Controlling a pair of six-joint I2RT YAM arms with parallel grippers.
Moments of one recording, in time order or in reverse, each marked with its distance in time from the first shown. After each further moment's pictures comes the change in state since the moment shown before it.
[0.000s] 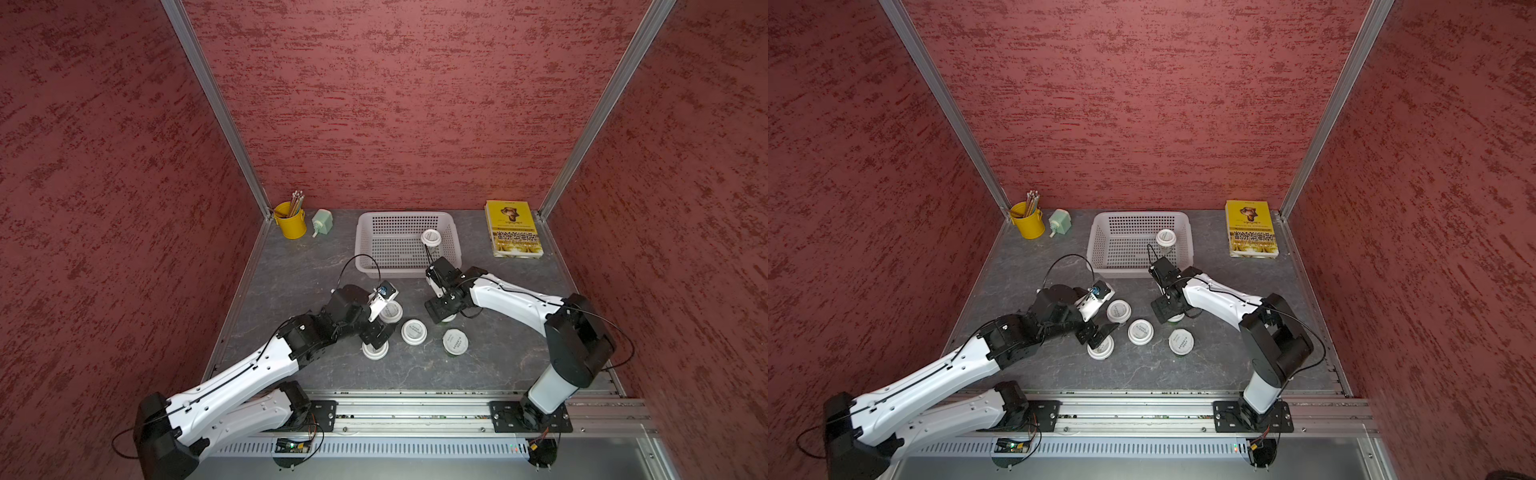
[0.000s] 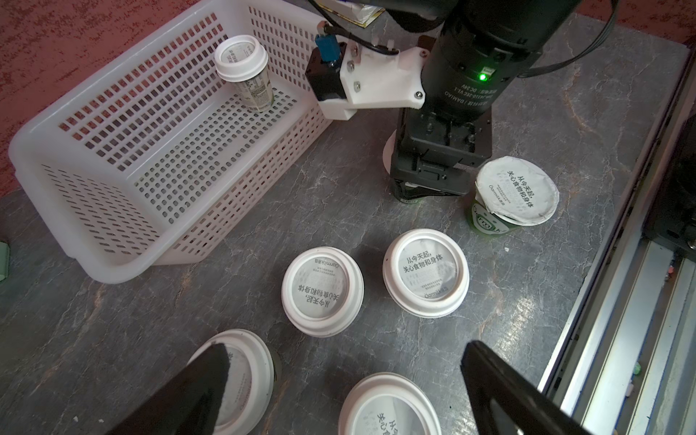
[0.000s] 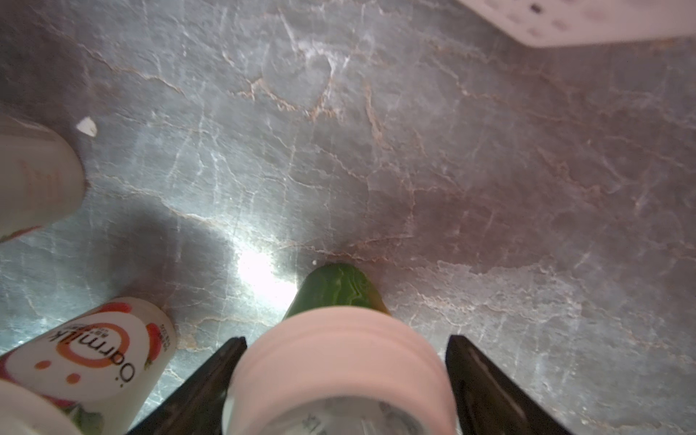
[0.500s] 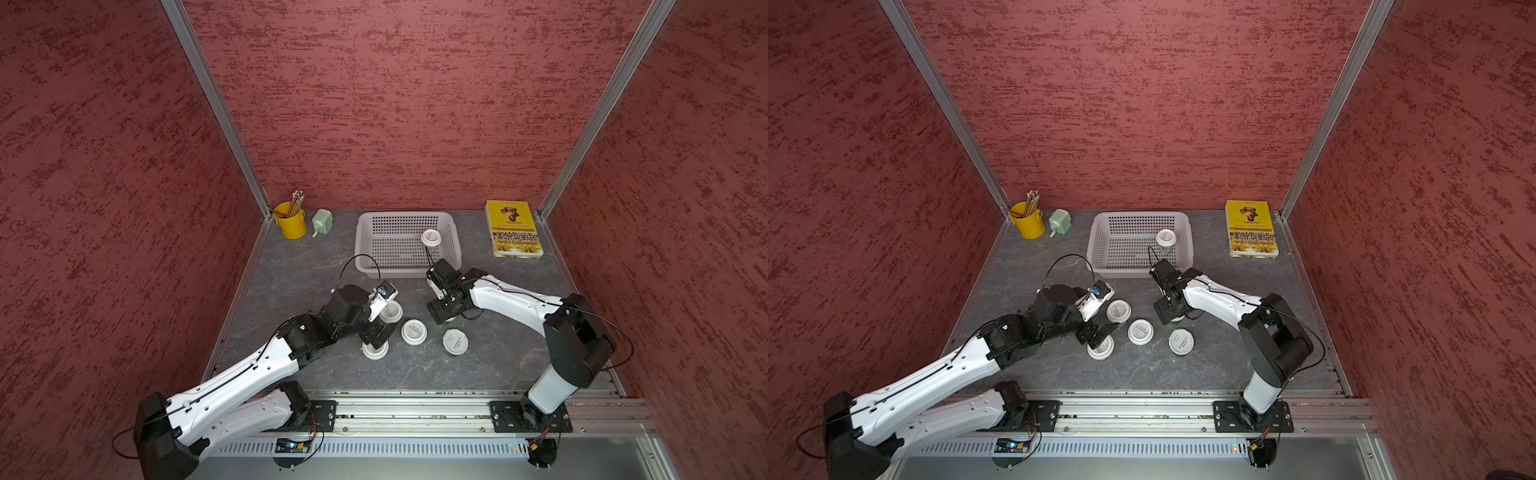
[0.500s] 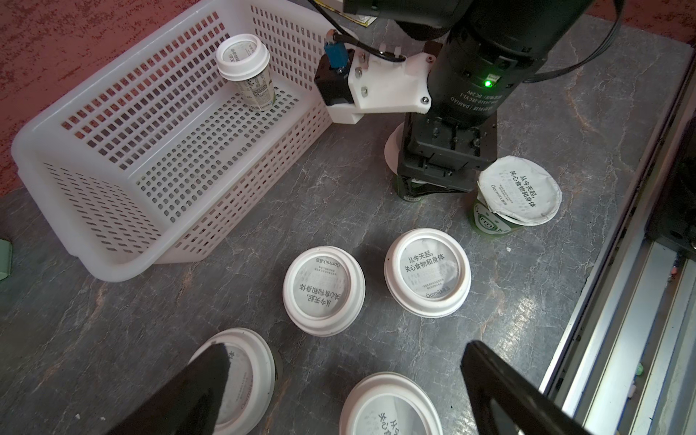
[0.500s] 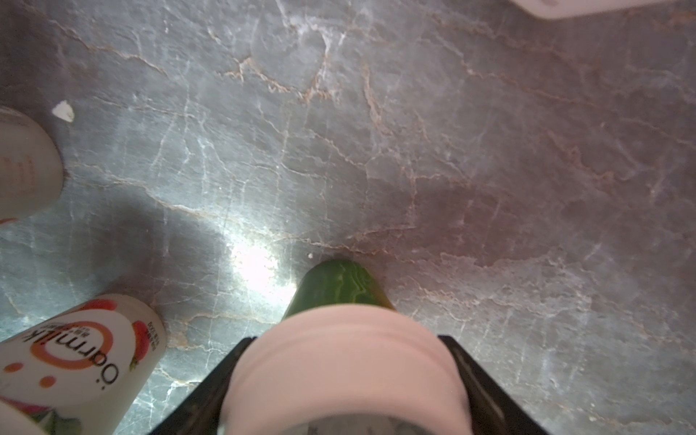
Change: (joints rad) left arm 0.000 0.000 0.000 -0.001 -0.007 -0.002; right arm 0.000 0.000 -0.013 0.004 0.000 0.010
